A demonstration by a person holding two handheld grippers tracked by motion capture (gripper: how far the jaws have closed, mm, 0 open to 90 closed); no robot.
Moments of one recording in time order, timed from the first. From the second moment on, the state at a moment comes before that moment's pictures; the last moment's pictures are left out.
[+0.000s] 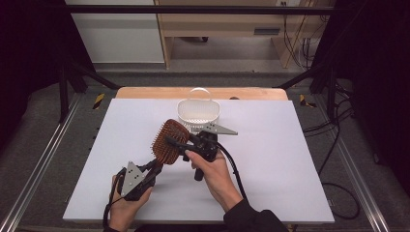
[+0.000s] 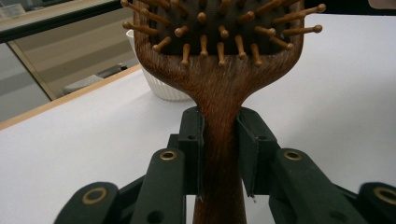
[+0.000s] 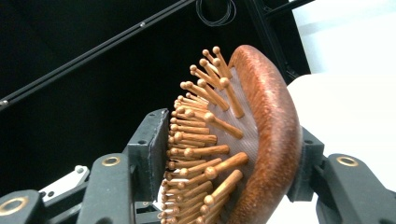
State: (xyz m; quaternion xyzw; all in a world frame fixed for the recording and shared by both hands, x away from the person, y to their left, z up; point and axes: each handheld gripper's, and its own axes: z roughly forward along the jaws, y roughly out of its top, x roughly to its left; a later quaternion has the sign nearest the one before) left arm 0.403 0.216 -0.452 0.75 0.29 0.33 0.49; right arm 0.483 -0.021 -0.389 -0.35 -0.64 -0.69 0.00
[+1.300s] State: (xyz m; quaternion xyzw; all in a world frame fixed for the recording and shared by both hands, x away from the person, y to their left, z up) left arm 0.406 0.230 -0.453 0.70 0.33 0.32 0.54; right arm 0.469 -0.010 -0.359 -0.35 -0.64 -0.68 -0.07
